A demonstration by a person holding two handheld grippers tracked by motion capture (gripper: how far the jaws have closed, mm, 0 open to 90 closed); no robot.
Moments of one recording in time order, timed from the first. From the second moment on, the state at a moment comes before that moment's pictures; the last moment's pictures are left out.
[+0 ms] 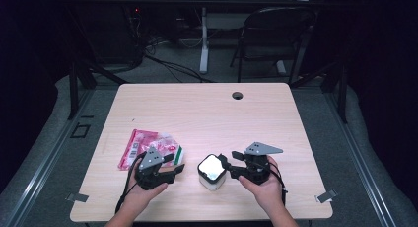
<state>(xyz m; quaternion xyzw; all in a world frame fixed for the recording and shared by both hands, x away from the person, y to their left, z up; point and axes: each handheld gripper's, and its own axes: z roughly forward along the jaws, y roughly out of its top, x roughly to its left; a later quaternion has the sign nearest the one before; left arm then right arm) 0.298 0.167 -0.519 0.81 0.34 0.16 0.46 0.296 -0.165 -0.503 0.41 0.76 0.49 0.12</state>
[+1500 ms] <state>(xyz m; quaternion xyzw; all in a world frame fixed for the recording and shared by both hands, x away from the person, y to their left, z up) 0.338 0.264 -0.545 0.72 0.51 0.20 0.42 0.328 -0.243 -0.548 0.57 0.68 0.44 0.16</state>
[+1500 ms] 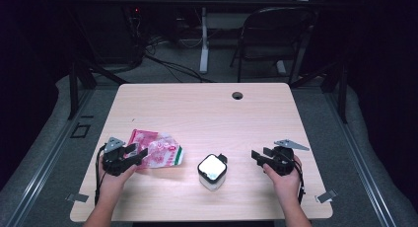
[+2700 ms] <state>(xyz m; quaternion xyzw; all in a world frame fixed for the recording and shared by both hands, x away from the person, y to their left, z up) 0.347 0.273 -0.560 0.72 0.54 0.20 0.39 0.333 -0.233 -0.567 0.57 0.70 0.41 0.16</state>
